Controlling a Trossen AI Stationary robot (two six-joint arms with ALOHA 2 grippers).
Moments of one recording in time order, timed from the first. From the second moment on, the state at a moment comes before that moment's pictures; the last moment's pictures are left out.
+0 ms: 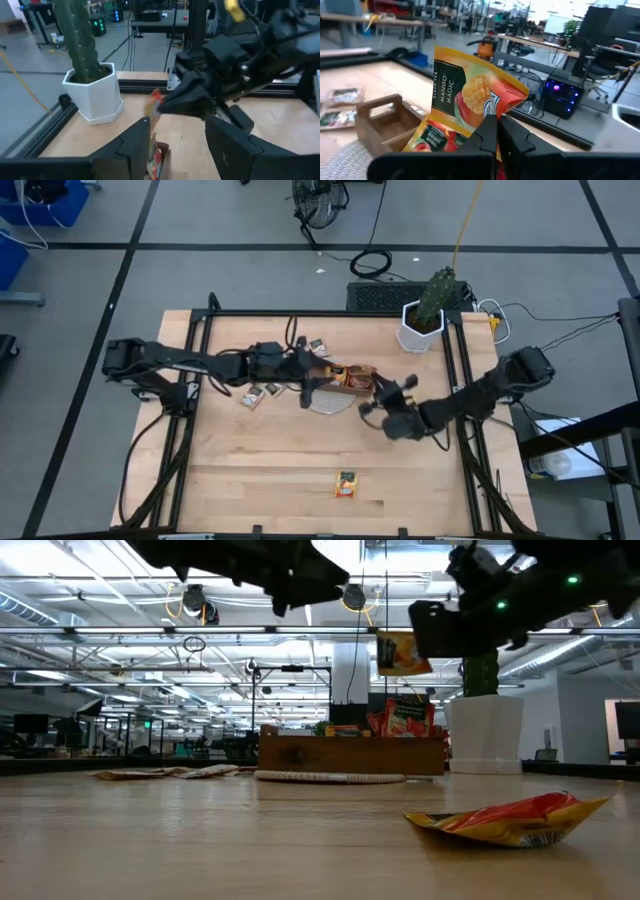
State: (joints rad) left arm 0.07 1.49 0.94 0.38 -0.03 0.03; right arm 0.36 1.51 0.59 0.42 1.40 0.35
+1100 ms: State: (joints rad) left arm 0.06 1.47 0.94 0.32 -0.34 0.14; right arm 0.12 1.51 0.59 1.08 0.78 -0.30
